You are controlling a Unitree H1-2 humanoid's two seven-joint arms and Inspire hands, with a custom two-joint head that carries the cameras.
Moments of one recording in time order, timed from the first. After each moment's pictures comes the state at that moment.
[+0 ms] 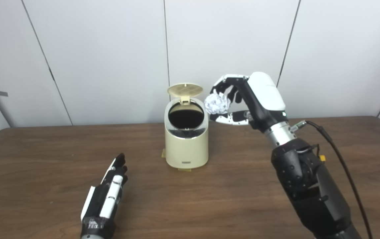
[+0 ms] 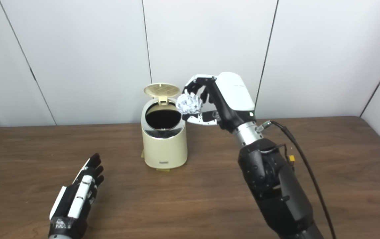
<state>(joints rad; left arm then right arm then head) 0.07 0.02 0.08 -0.29 -0.17 0.19 -0.08 -0.59 -0.20 0.26 -0.13 -0.74 0.08 0.00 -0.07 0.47</state>
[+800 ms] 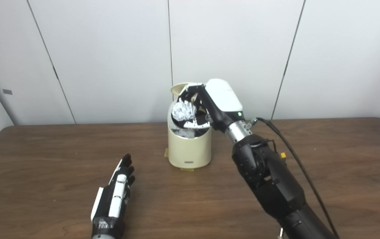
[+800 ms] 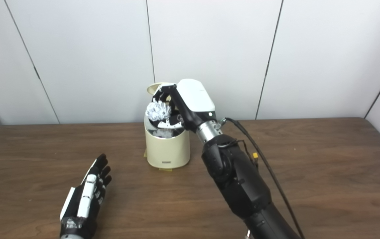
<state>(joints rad) 0.07 -0.01 0.03 -0.28 -0.14 0.17 -0.04 -0.70 -0.07 0.34 0.26 -0.81 0.03 -0.10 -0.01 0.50</state>
